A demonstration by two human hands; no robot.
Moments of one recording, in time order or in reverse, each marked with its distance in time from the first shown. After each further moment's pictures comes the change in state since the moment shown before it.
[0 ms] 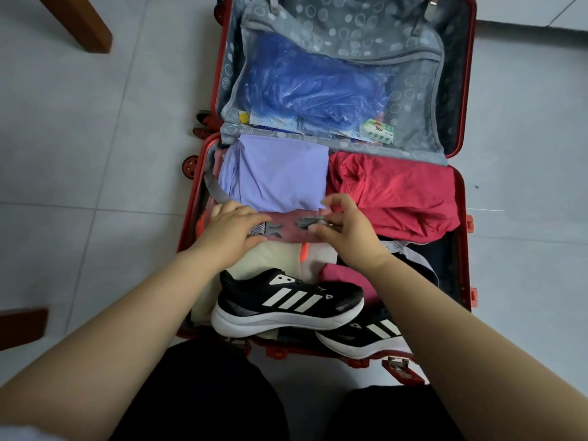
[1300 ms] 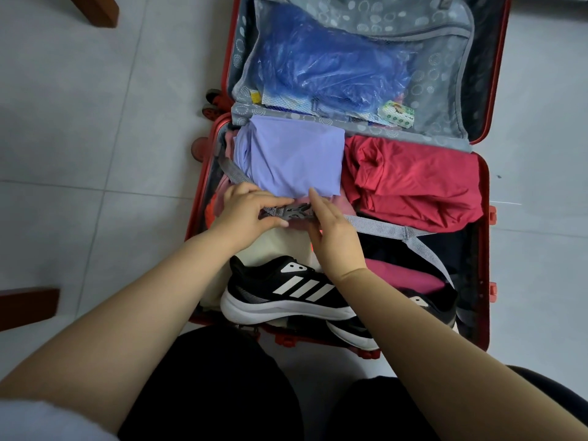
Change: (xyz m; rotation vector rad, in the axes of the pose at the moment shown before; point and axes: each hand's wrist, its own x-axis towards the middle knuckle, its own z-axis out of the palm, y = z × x) left_hand 0.006 -0.005 0.013 -0.334 0.124 -0.064; right_hand 0.003 0.029 0.055 -0.487 0.192 -0.375
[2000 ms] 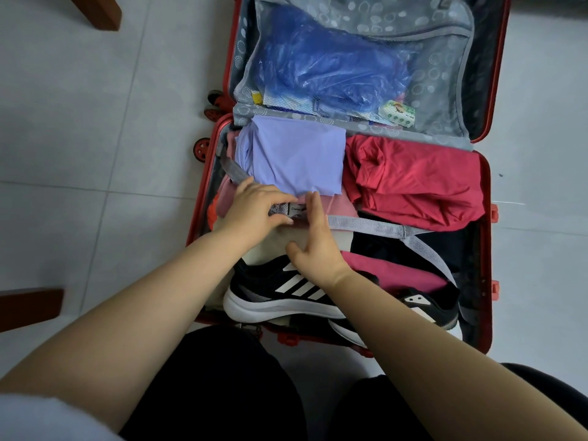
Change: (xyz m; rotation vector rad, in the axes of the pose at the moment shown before) left_hand 0.008 0.012 0.001 0.118 0.032 0.108; right_hand -0.014 -0.015 0.018 0.367 -0.238 0.228
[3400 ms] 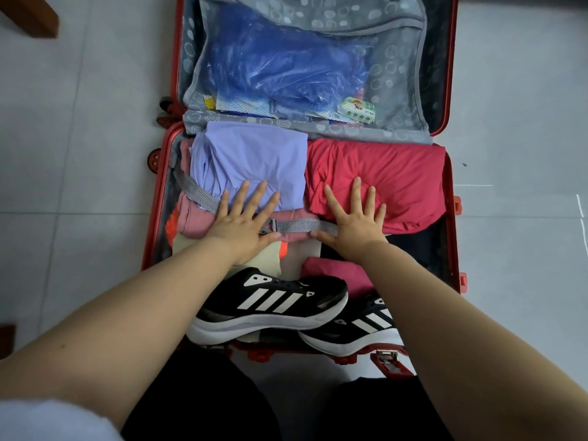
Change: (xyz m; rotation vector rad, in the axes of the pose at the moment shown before) left_hand 0.023 0.006 0.049 0.575 -0.514 -0.036; right_hand 0.025 0.053 -0.113 -0.954 -0.099 0.301
